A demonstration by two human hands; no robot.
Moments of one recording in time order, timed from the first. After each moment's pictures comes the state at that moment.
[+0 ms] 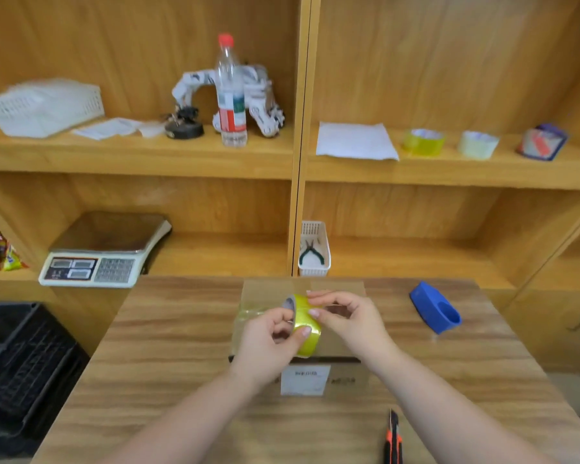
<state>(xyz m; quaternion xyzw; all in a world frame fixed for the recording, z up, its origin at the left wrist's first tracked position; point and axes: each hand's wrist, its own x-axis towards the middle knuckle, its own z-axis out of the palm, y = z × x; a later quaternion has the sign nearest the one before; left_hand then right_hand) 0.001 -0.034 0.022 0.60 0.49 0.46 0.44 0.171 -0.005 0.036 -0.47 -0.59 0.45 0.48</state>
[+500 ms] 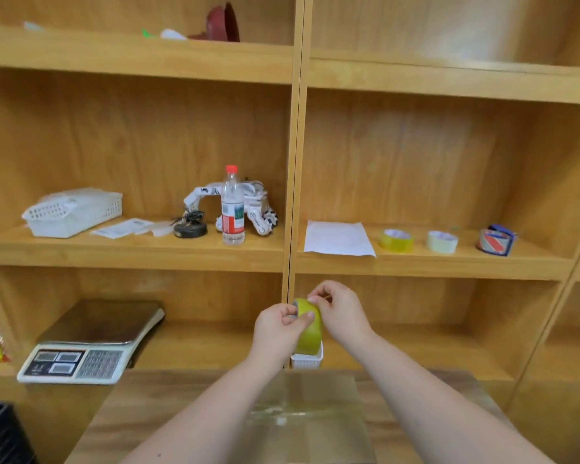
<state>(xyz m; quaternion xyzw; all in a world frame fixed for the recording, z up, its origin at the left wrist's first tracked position) 0.033 0.057 0.141 0.58 0.51 0.52 0.36 0.165 0.072 0.174 -0.55 -0.70 0.16 0.44</state>
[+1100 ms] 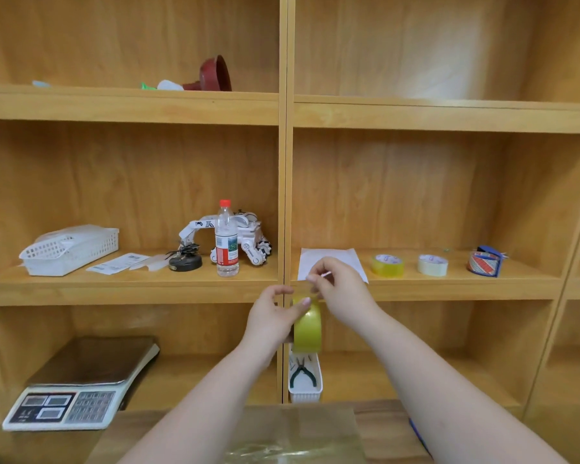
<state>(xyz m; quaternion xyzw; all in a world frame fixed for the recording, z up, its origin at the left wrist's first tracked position) 0.035 0.059 0.221 0.56 0.51 0.51 0.41 0.175 0.059 0.267 -0.50 -0.71 0.18 0.47</state>
